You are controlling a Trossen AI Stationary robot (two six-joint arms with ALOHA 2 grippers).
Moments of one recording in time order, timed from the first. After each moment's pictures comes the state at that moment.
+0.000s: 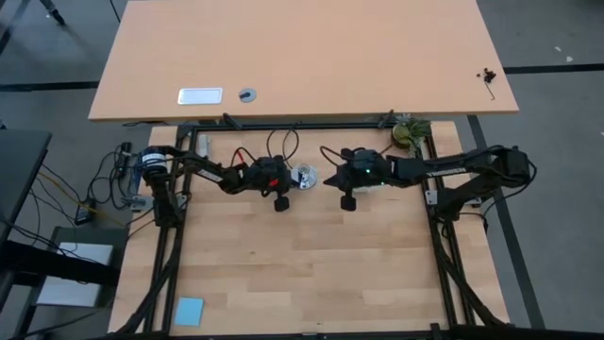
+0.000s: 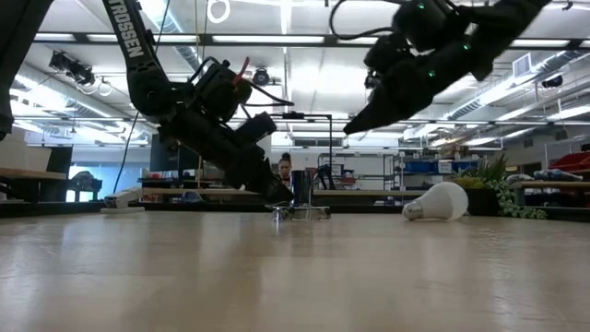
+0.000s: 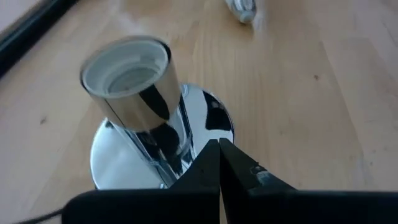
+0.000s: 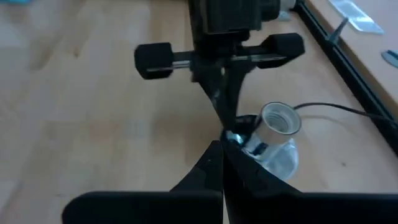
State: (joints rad) left arm 0.29 1.81 0.68 0.61 0.08 0.17; right arm -0.21 1.37 0.69 0.14 -0.05 -0.18
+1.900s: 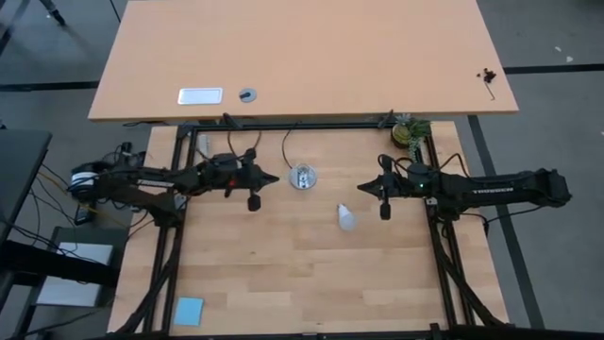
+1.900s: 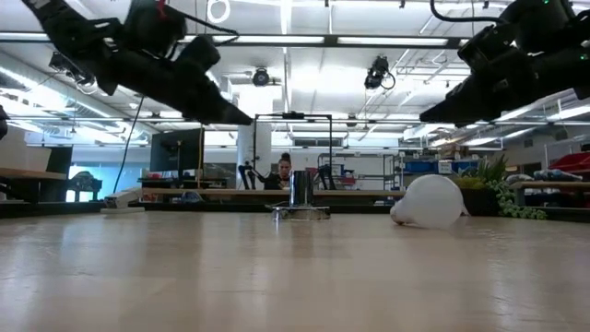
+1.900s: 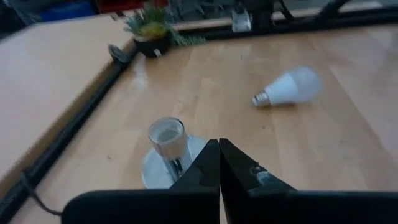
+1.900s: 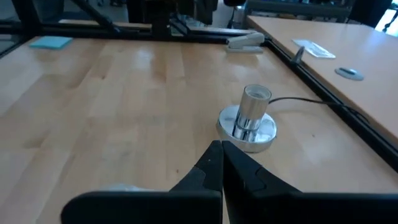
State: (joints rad) left arm 0.27 1.21 0.46 0.43 0.08 0.18; right arm -0.17 0.70 0.20 0.22 0.00 -0.09
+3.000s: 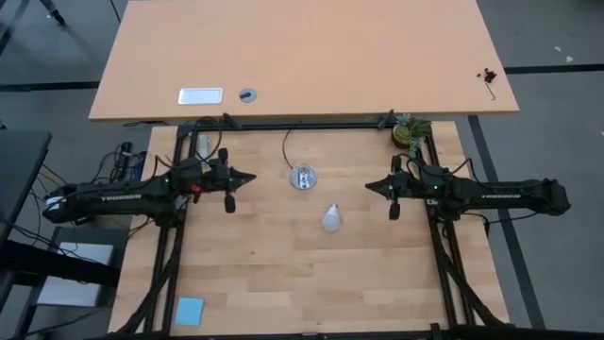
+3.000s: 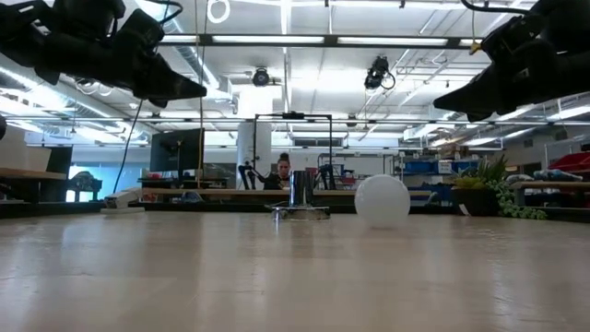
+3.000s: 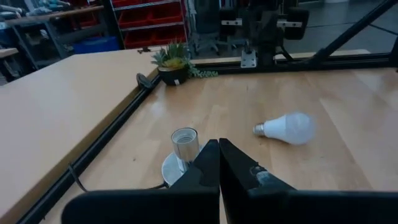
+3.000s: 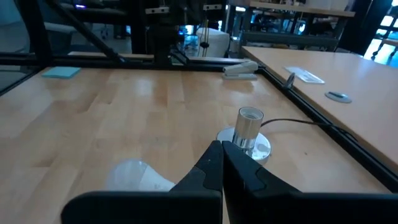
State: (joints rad) left arm 0.26 0.69 0.27 0.26 0.04 0.12; right arm -0.17 0.46 0.12 0.18 0.00 -0.08
